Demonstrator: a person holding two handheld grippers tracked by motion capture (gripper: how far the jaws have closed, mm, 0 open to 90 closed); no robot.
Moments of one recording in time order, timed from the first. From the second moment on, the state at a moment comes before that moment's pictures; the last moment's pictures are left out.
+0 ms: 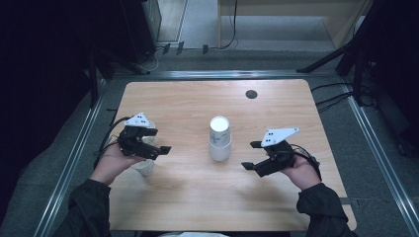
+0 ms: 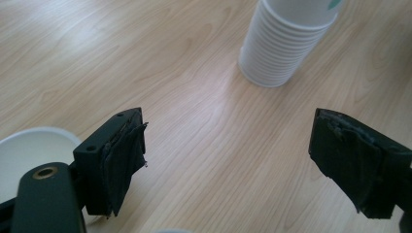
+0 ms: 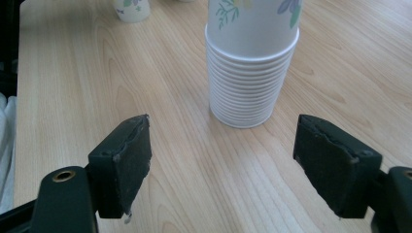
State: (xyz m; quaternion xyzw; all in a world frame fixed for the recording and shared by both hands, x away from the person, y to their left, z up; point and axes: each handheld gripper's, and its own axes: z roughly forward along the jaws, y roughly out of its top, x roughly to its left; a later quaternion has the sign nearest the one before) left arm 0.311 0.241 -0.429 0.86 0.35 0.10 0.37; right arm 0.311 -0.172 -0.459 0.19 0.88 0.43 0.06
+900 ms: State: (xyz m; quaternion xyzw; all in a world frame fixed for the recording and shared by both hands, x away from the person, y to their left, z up) left arm 0.300 0.160 -0.426 0.86 0.30 0.05 0.41; right arm 0.293 -0.170 -0.463 0.19 0.88 0.42 0.05
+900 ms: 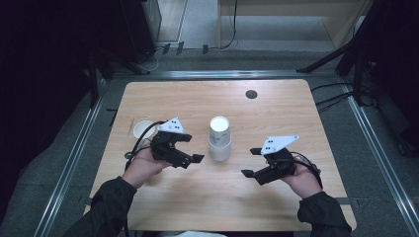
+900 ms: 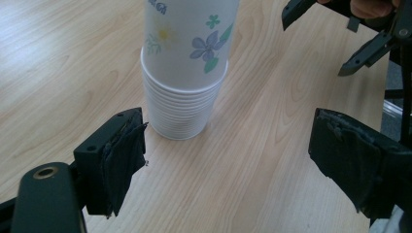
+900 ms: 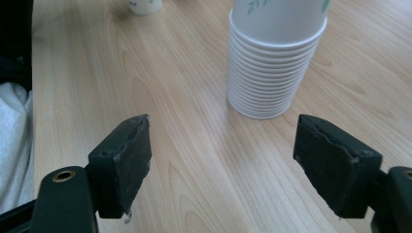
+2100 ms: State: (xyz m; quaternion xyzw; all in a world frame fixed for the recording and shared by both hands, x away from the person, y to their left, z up) left arm 0.285 0.124 -0.467 0.87 0.28 0.03 0.41; right arm 0.283 -0.143 -0.472 0.16 0.90 0.40 0.03
